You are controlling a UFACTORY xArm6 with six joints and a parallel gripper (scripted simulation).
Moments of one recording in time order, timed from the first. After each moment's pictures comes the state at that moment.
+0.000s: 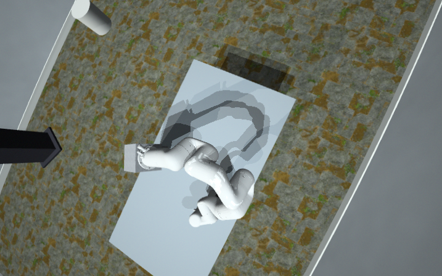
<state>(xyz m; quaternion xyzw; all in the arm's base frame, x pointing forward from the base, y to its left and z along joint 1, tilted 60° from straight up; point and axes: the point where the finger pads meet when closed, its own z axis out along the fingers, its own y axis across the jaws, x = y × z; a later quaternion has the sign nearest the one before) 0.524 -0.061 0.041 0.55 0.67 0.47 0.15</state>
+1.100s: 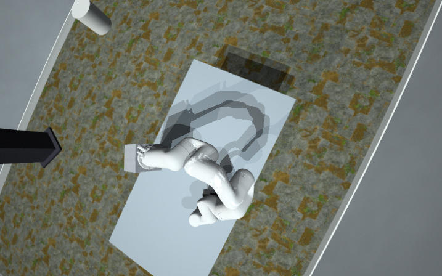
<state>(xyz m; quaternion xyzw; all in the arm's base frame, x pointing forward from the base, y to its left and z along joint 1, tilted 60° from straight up) 0.524 -0.061 0.040 0.42 0.76 0.44 0.24</state>
